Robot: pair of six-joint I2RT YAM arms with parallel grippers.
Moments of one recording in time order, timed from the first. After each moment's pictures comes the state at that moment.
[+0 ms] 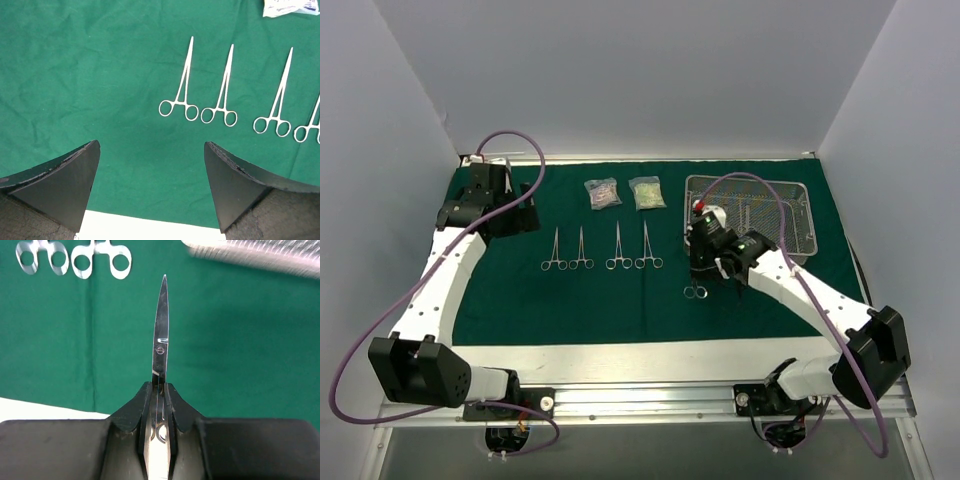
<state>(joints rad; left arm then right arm) -0.13 1.35 1.36 -0.85 -0.17 -0.29 0.64 1.34 1.06 -0.72 0.18 0.54</state>
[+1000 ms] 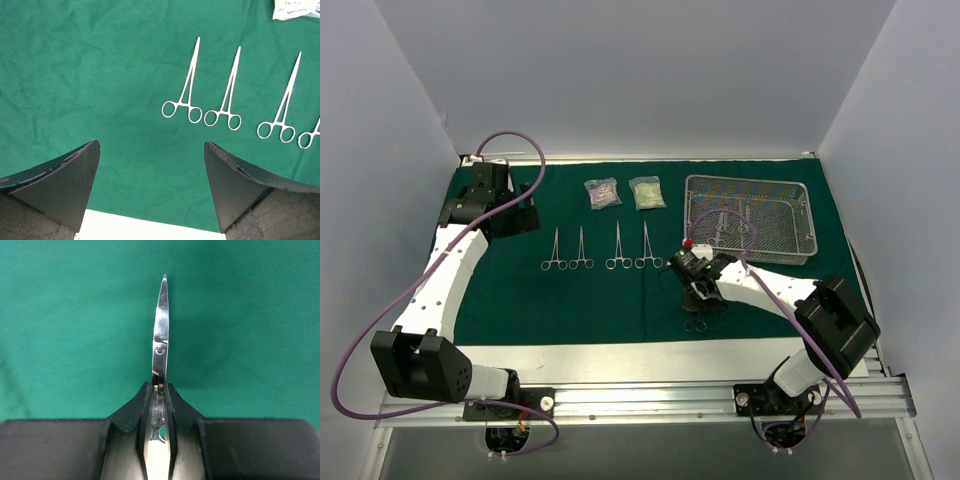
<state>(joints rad) -0.13 1.38 1.36 -0.85 -0.20 -0.31 0.75 1.53 0.85 -0.61 0.24 0.70</state>
